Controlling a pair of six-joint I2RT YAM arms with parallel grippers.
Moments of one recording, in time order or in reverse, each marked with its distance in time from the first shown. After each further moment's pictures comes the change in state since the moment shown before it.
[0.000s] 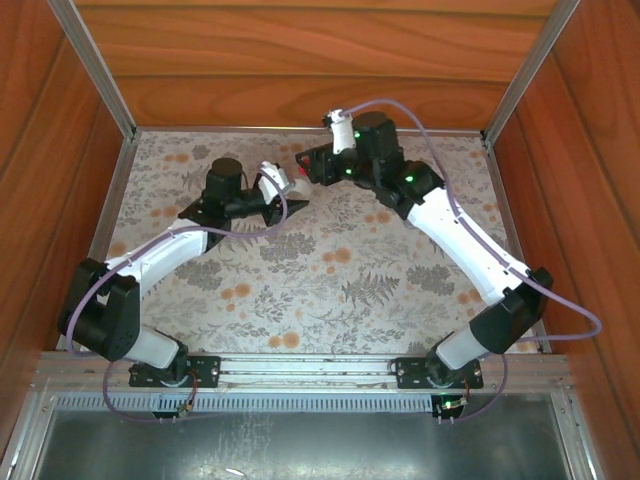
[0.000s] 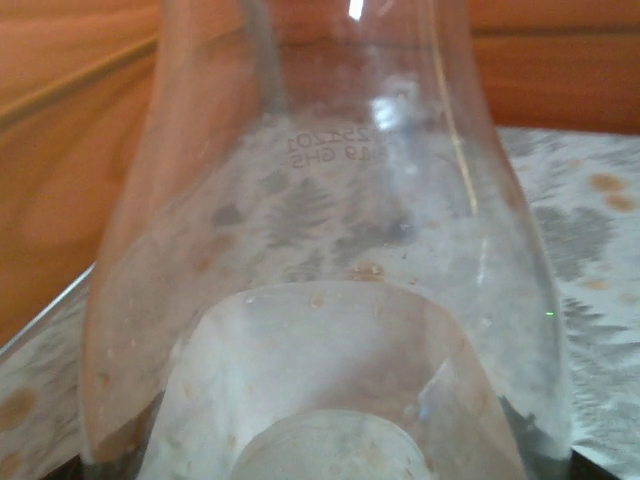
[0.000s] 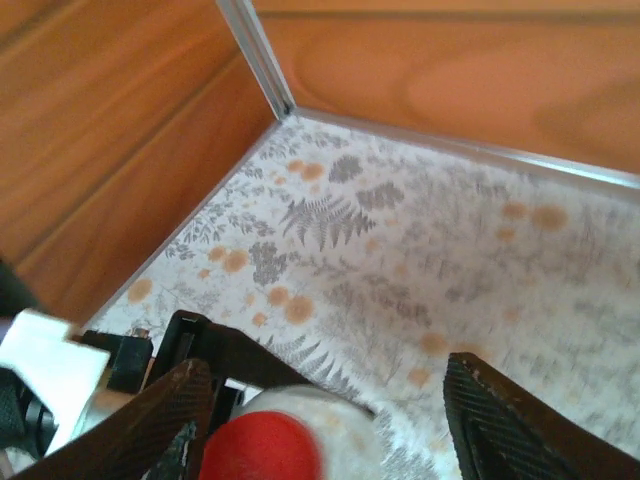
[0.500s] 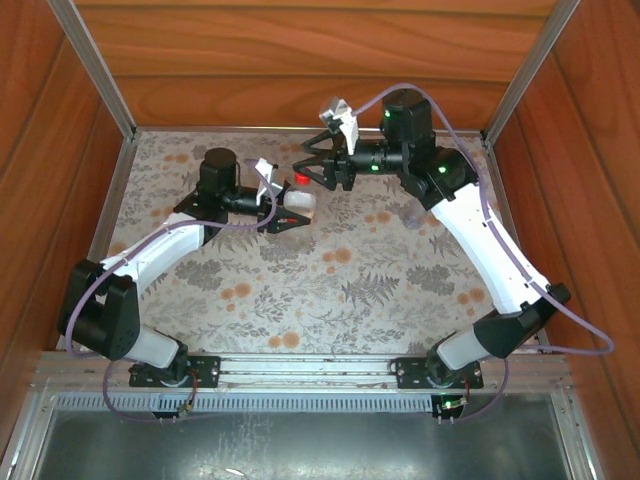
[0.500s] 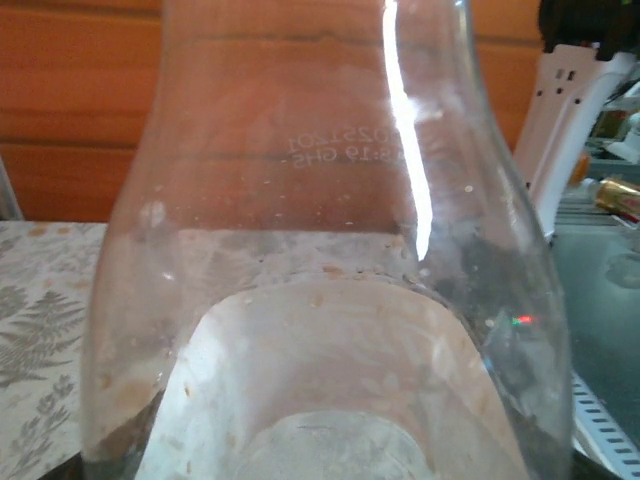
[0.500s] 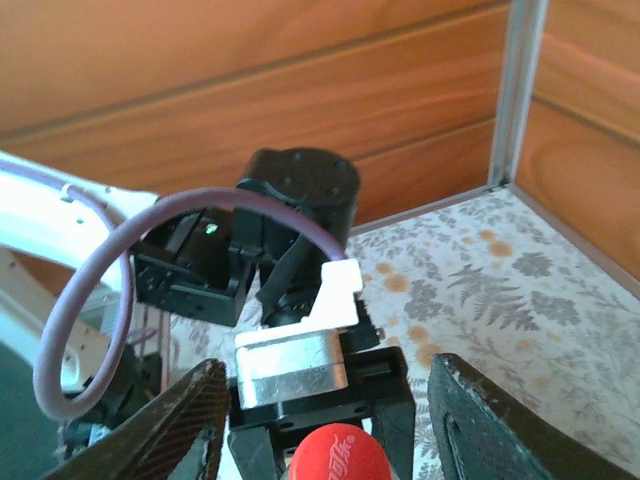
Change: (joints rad) left arm 0.021 0.002 0.064 0.006 0.549 -0.138; right arm -0.055 -0.013 0.183 -0.154 -0.555 -0.353
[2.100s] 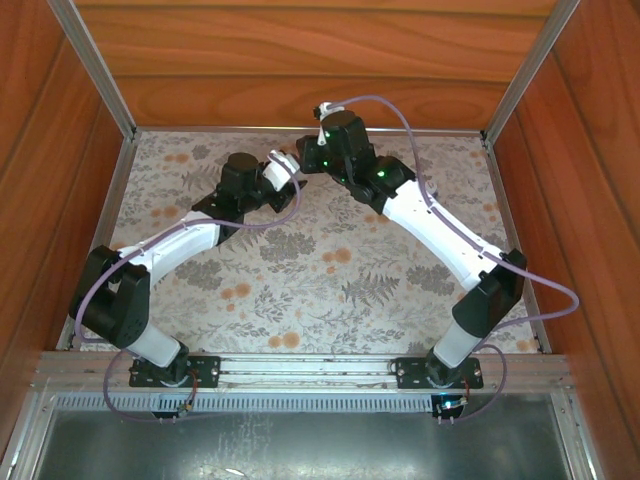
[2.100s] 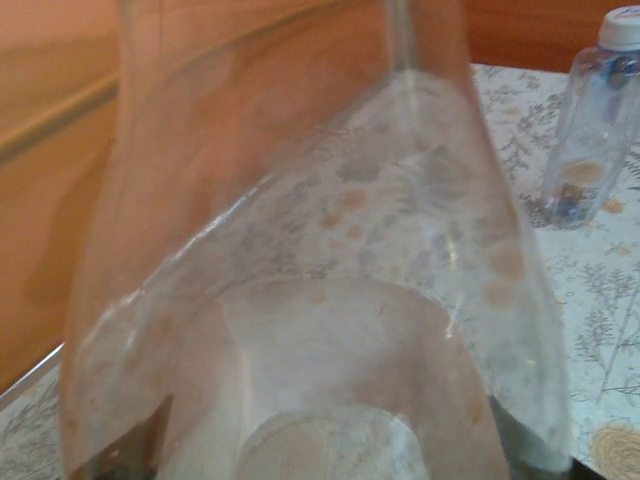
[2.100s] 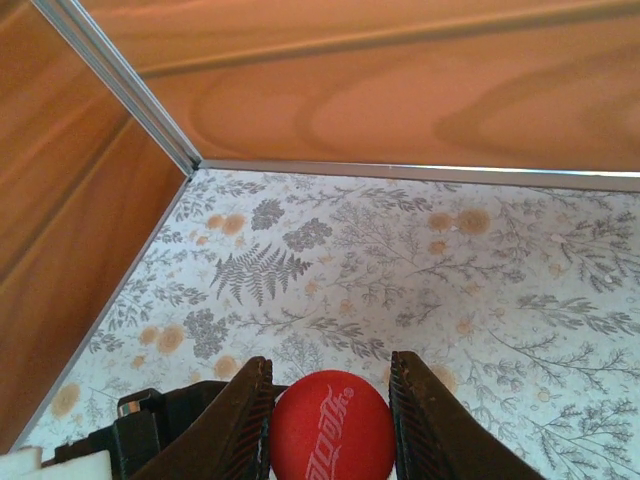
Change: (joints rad) left arm -0.086 0.081 0.026 -0.015 -0.967 0.134; right arm 0.137 0.143 -0.105 0.190 0.901 0.552
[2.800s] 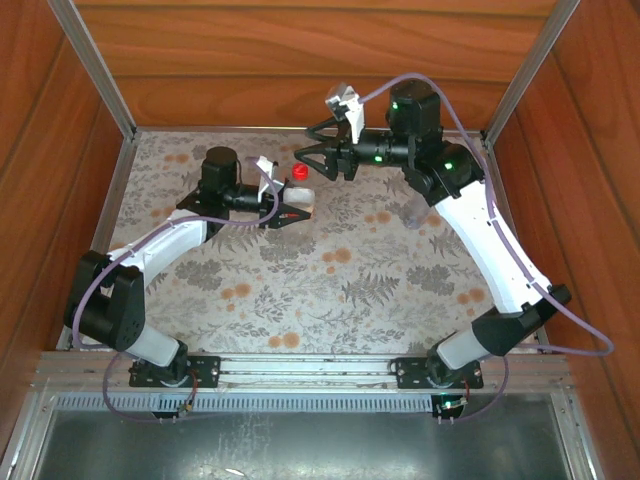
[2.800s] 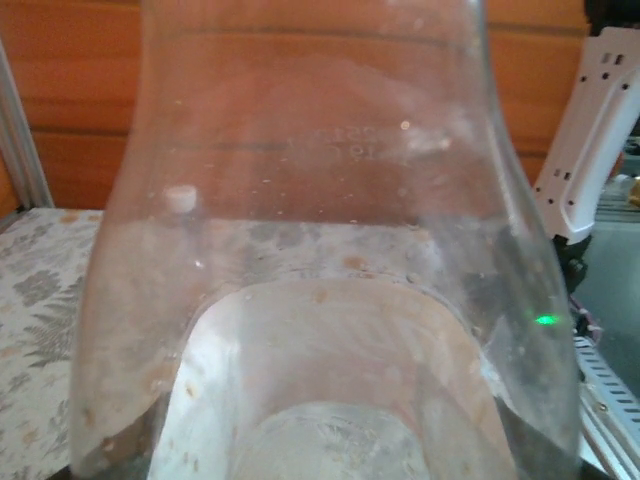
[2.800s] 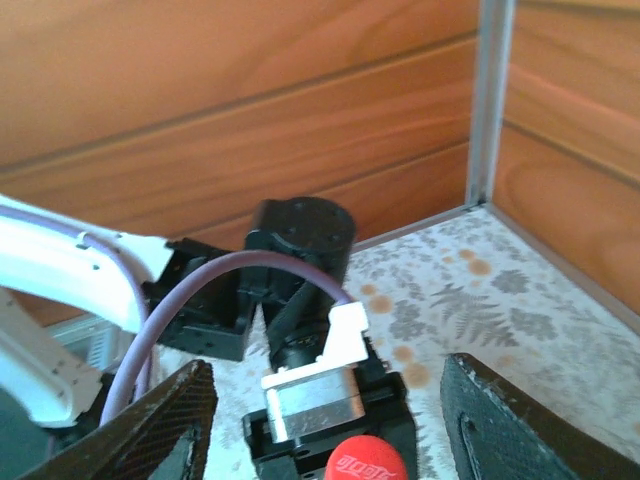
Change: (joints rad) left arm 0.106 -0.031 -0.017 0.045 0.938 -0.119; right arm -0.149 -0.126 0.175 -0.182 -0.878 -0.499
